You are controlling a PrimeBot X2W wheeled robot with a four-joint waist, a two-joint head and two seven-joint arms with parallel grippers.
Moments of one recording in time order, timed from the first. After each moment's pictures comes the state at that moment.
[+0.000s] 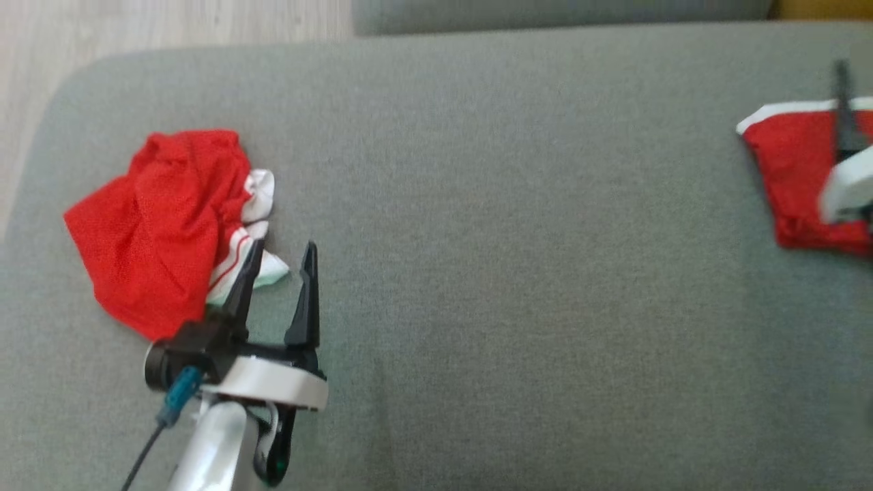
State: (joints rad) left arm -0.24 0.05 -0.19 0.38 -0.24 -0.11 -0.26; right arm -0.64 -0.40 -0.05 0.62 -0.09 0.13 -0.04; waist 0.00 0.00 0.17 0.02
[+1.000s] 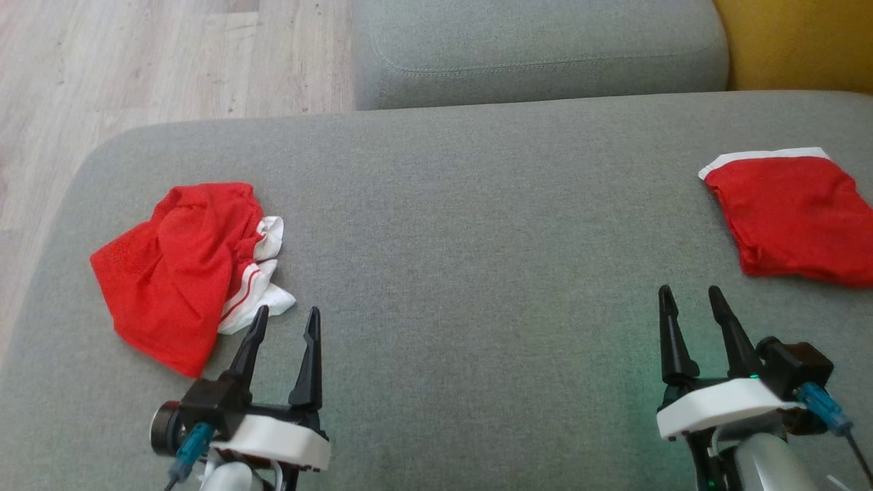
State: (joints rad) left arm -0.09 0.05 -0.19 0.38 -0.22 -0.09 -0.26; right arm -0.07 -0.05 0.03 0.39 0.23 0.13 -0.25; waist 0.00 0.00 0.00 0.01
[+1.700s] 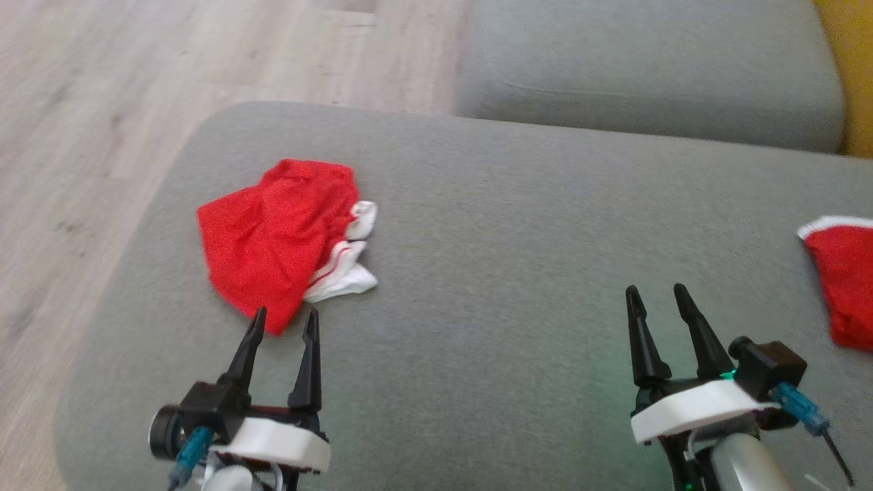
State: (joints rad) left arm -0.09 0.05 -0.20 0.36 -0.22 -0.08 -0.26; right arm -0.07 -0.05 0.13 0.36 0.28 0.13 -0.25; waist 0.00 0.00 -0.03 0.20
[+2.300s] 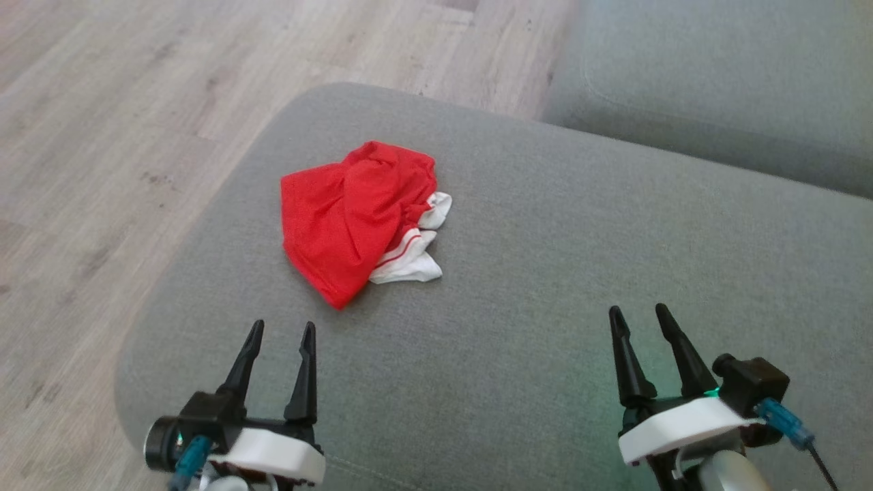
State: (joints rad) left arm -0.06 0.06 -0.20 0.38 -0.21 -0.08 -0.26; right arm -0.03 -0.05 0.17 0.36 0.32 0.13 -0.25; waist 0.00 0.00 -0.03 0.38
